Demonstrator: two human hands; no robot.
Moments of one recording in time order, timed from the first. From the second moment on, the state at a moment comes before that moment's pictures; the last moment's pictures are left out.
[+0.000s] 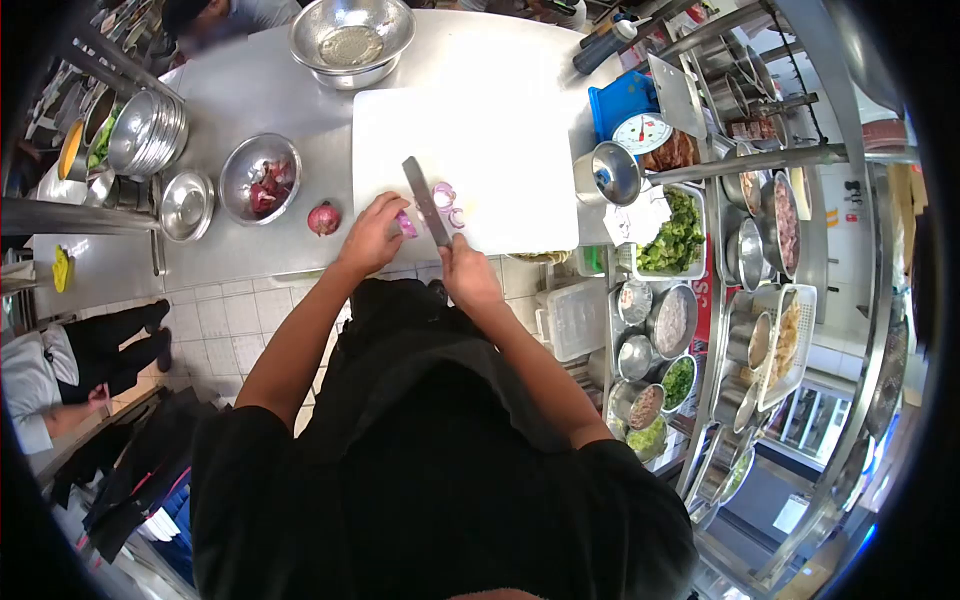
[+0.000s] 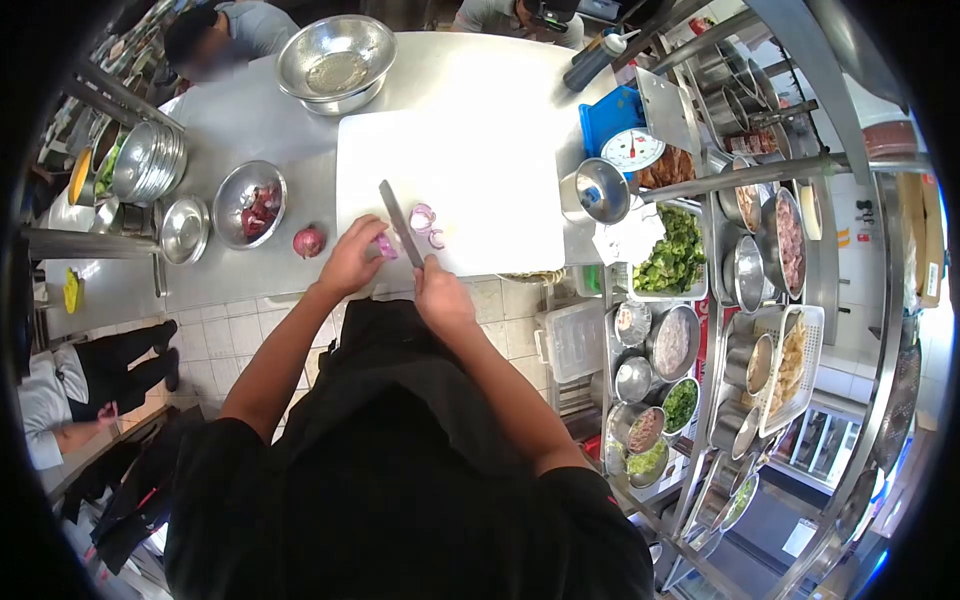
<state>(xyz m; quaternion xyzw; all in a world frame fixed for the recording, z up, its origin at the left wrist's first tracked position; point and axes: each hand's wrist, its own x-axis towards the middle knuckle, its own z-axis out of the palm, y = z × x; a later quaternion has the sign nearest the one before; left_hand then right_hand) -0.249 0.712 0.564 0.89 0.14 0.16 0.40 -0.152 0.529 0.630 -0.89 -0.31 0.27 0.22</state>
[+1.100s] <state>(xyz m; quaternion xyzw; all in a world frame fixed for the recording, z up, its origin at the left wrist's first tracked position) -0.241 0.707 0.569 0.94 0.09 0.14 0.31 -0.161 0.423 0.612 -0.89 -0.25 0.24 0.29</state>
